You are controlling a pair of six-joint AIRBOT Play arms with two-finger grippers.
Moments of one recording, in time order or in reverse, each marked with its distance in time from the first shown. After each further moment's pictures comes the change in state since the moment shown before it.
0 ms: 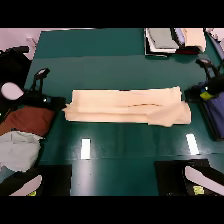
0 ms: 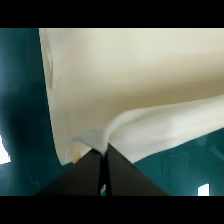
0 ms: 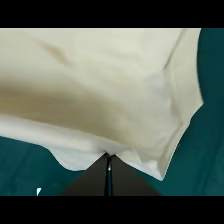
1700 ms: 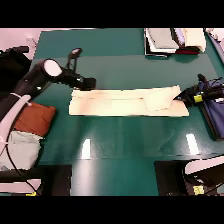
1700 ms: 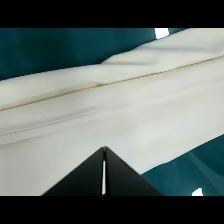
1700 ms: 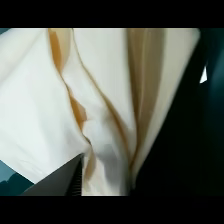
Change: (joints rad) left arm -0.293 -0.398 0.409 -0.074 0.129 -0.084; right arm -0.370 -0.550 -0.006 0.601 -0.091 -0.353
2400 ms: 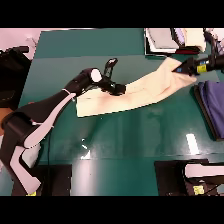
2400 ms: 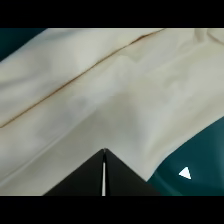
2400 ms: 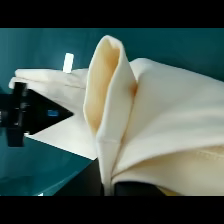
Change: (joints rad) left arm -0.206 -0.429 0.358 -0.085 0.090 -0.016; right arm 0.241 0.235 0.339 0.133 0.093 0.098
